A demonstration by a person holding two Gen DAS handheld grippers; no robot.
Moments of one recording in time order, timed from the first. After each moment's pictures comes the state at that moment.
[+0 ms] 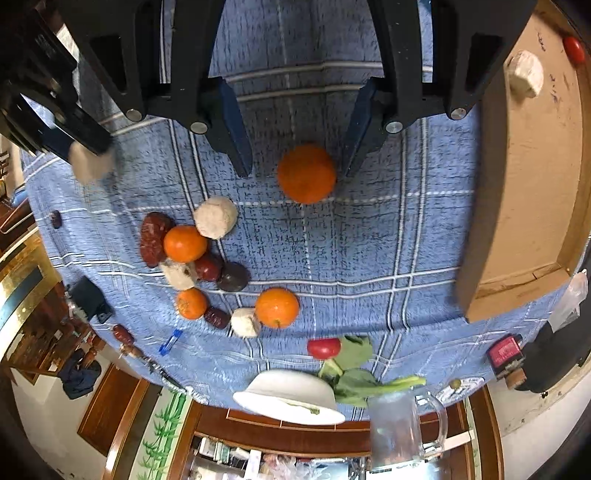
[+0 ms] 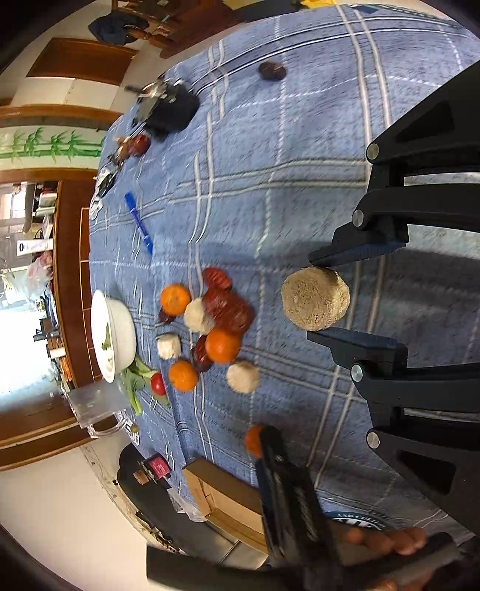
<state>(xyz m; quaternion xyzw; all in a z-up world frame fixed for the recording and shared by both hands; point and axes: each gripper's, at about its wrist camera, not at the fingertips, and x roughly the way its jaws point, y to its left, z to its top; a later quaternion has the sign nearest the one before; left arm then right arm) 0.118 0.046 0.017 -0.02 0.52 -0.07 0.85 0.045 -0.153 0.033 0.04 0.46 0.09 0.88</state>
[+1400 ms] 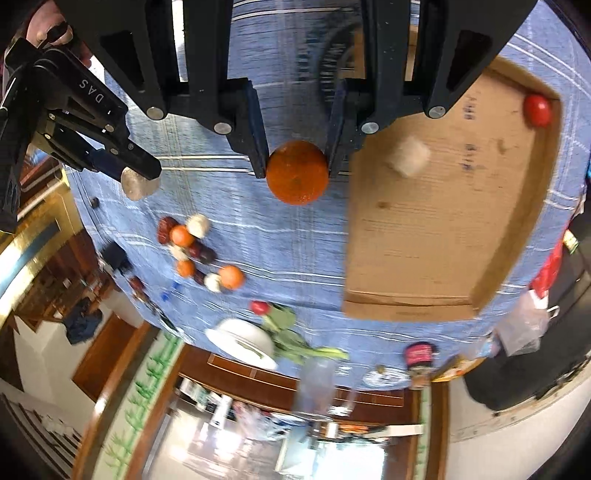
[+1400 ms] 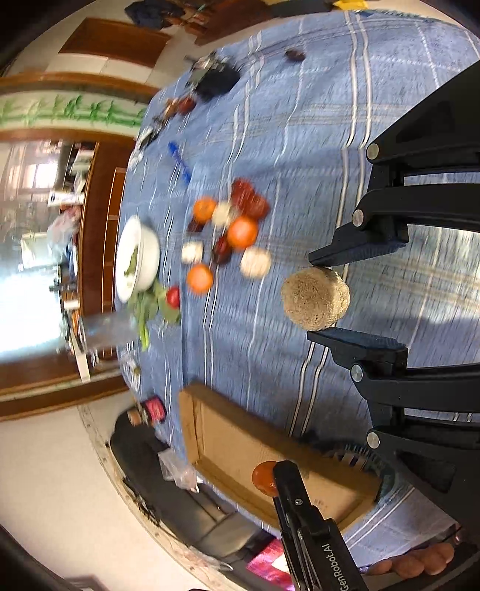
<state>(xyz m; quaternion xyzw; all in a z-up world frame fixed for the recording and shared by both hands) 0.017 0.160 0.089 -0.09 0.45 -0.05 0.89 0.011 -0.055 0.078 0.00 0.43 0.14 0.89</state>
